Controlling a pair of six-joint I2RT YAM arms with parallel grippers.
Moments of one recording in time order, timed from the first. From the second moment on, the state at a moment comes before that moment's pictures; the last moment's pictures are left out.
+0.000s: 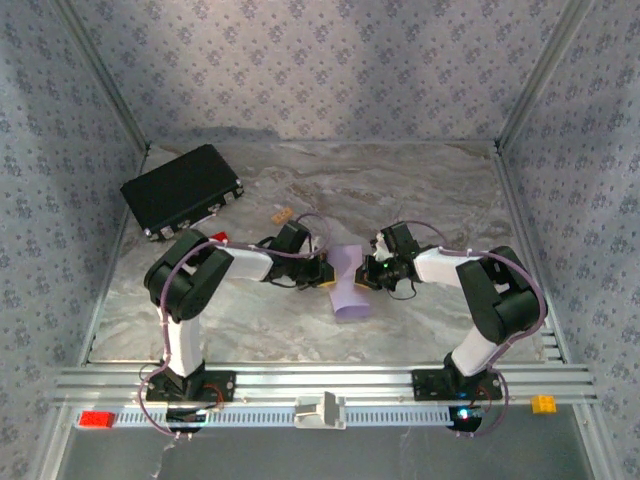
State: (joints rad) left arm -0.69 1.90 0.89 0.13 0.61 -0.88; right arm 0.42 1.64 0.69 -0.14 -0.54 0.66
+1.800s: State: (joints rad) left arm -0.64 2.02 1.17 -0.14 0.54 -0.75; right arm 0.43 1.63 0.68 -0.14 -0.51 0.66
